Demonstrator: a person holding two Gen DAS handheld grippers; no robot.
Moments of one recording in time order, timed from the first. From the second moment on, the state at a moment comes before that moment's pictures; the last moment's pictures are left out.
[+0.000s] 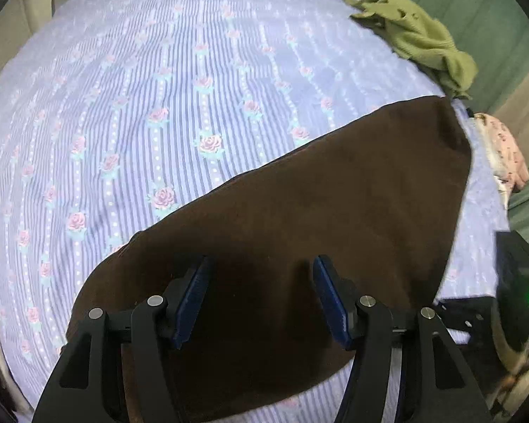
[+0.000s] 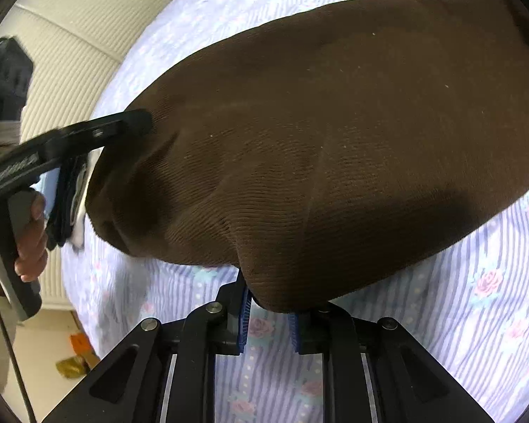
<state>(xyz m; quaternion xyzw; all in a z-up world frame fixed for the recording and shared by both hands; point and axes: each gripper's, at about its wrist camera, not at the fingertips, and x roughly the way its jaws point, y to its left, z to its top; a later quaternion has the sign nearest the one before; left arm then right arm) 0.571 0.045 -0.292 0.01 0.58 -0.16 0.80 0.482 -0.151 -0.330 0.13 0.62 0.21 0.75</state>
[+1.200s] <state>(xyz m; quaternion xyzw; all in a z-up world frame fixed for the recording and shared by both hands) 0.594 -0.151 -0.202 0.13 0.42 -0.24 0.87 0.565 -0.371 -0.261 0.20 0.44 -0.06 0.88</state>
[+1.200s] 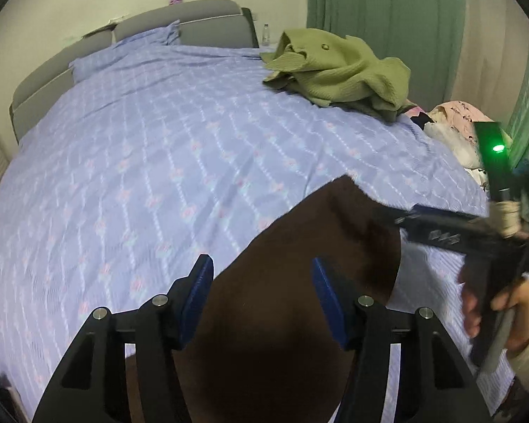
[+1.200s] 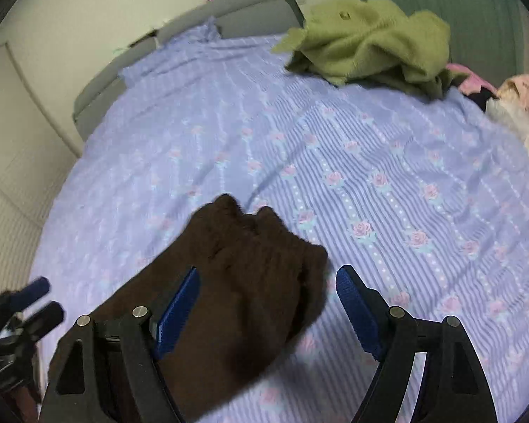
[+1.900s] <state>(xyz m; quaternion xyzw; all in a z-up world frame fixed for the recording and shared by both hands) 0.582 -0.142 -0.237 0.11 0.48 -0.19 0.85 0.652 -0.400 -0.333 0.11 0.54 0.08 0.83</state>
